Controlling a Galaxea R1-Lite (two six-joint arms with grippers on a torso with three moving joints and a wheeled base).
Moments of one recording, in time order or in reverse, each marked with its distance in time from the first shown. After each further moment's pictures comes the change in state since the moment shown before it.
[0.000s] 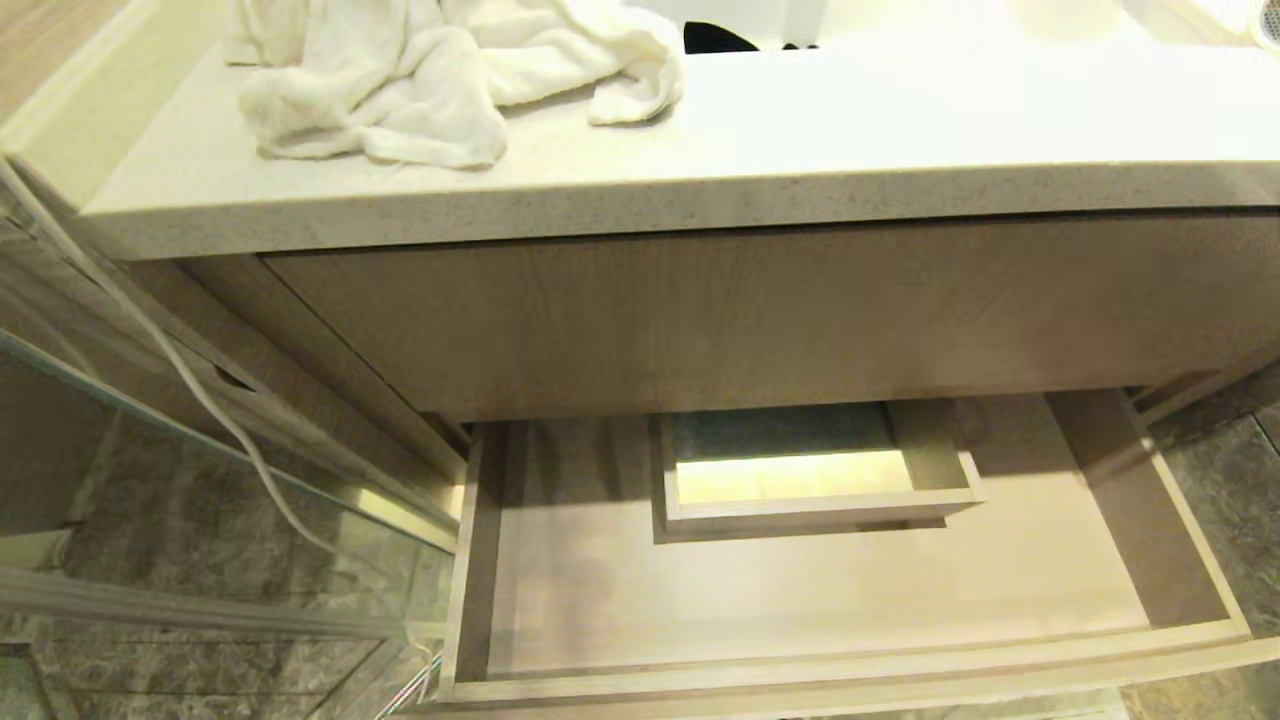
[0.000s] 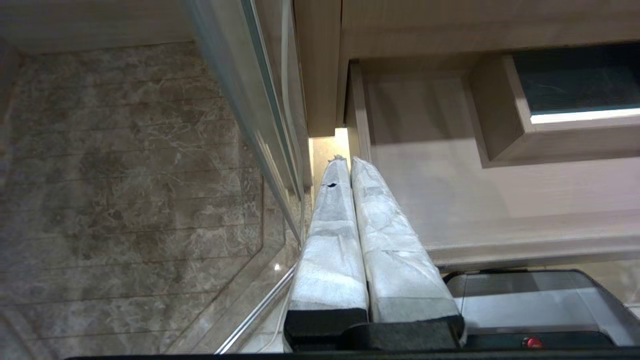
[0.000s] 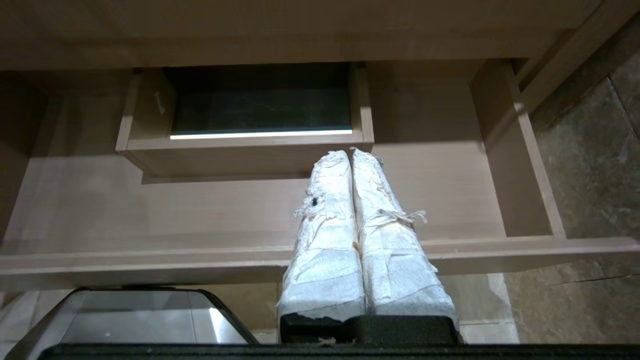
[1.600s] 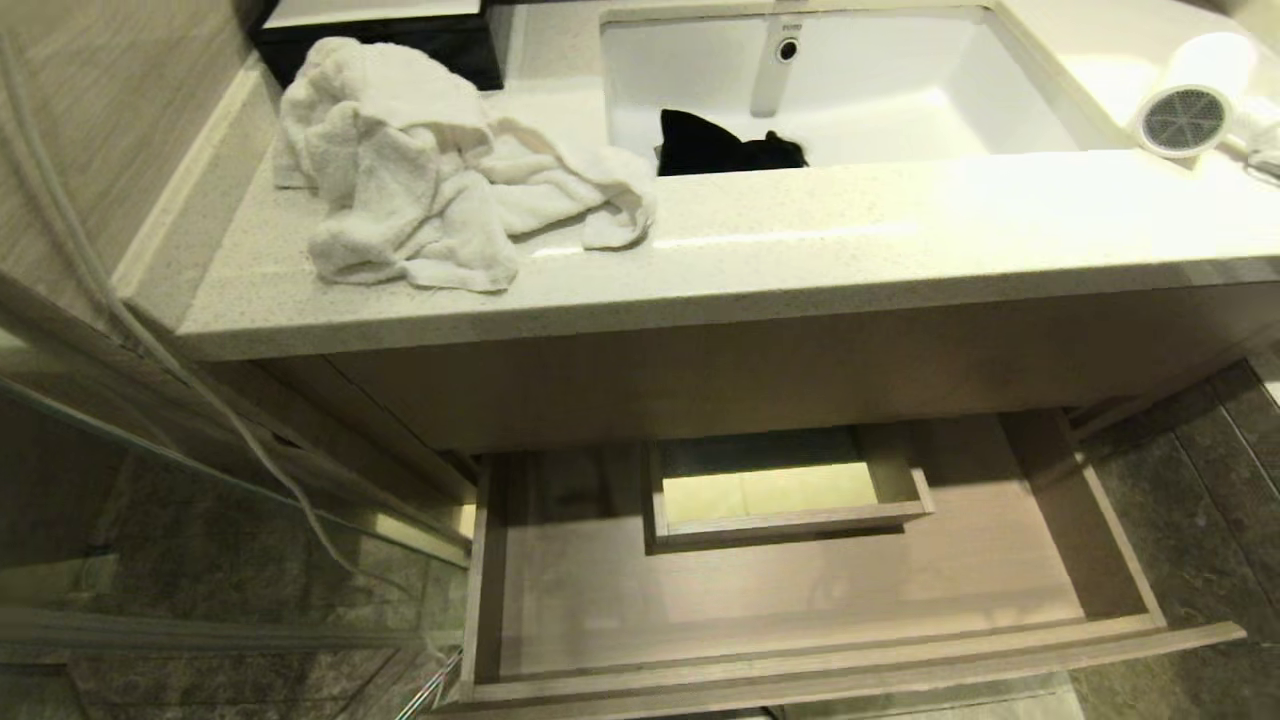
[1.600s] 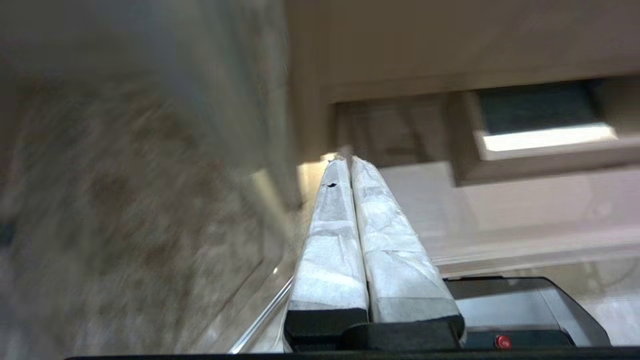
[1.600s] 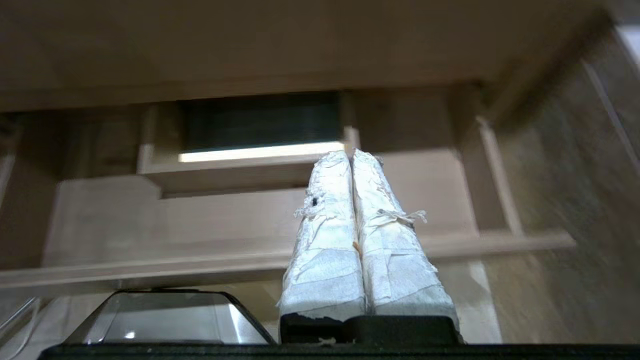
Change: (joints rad) left arm 0.000 0.000 0.000 -0.001 0.000 0.000; right arm 0.001 0.000 0.000 0.008 0.004 0.013
